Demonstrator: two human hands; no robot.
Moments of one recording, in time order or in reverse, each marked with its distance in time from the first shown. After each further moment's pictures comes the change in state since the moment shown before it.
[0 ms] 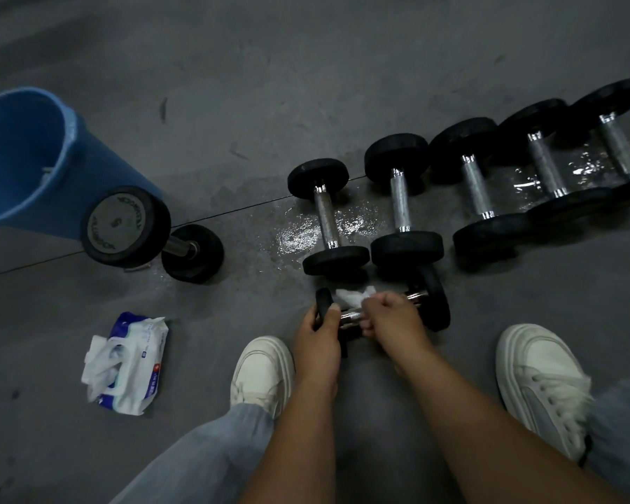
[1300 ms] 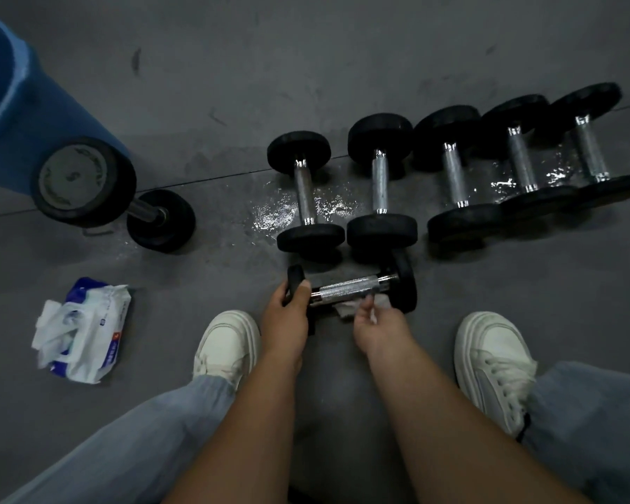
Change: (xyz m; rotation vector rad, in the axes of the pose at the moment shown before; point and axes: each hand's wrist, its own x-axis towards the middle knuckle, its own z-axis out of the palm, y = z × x) left_hand 0.002 -0.002 -0.001 0.009 -0.004 0.000; right_hand 0.010 0.021 -0.024 1.131 0.201 0.470
